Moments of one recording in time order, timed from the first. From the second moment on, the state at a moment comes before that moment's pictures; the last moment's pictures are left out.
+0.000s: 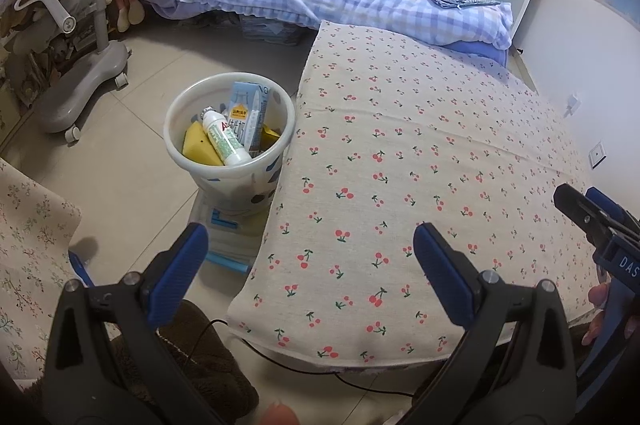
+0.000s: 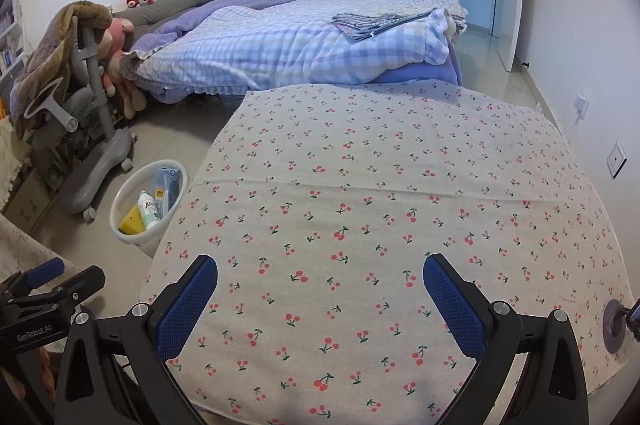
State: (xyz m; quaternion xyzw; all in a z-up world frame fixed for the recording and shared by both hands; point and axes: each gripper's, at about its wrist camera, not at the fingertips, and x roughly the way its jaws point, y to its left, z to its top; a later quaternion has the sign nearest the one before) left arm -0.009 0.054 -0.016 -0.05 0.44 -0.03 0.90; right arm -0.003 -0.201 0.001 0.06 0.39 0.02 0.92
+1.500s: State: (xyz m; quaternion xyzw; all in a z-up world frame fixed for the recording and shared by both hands) left arm -0.011 0.063 -0.010 -0.06 0.43 0.00 0.90; right arm 0.003 -0.200 -0.002 0.04 0.38 0.02 0.92
